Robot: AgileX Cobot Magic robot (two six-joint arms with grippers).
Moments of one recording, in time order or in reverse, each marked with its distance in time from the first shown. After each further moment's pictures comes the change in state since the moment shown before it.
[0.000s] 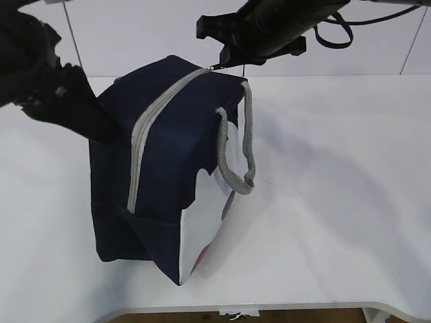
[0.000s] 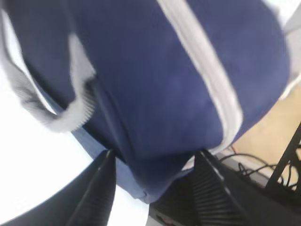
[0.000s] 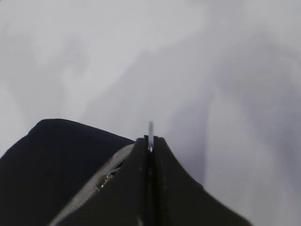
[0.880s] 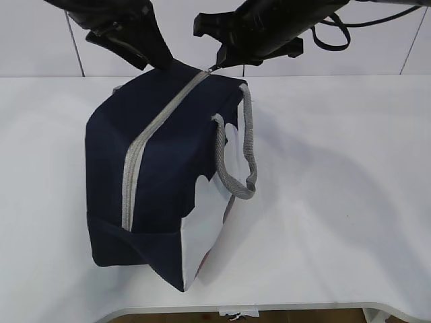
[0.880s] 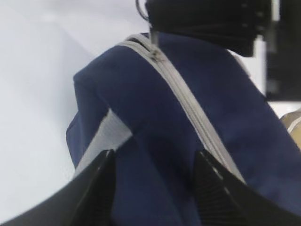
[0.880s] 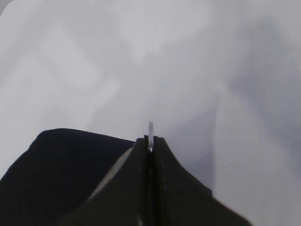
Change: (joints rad) left arm 0.000 0.413 -0.562 0.012 0.090 -0.149; right arm 0.000 0.000 0.000 0.039 -0.002 -0.004
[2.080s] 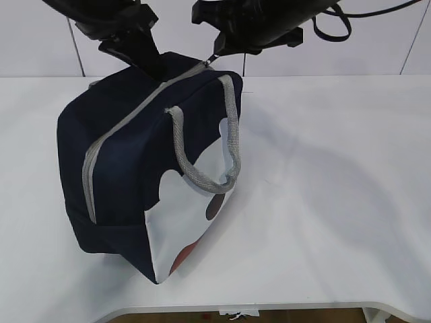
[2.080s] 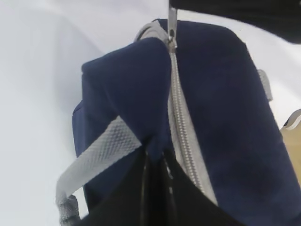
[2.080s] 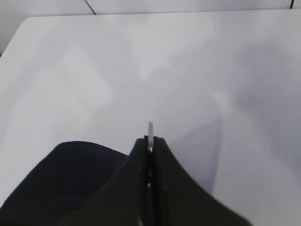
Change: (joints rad) left arm 0.000 0.030 -0.016 0.026 0.006 -0.007; right arm 0.002 -0.012 -0.018 -0.004 -0.021 0.000
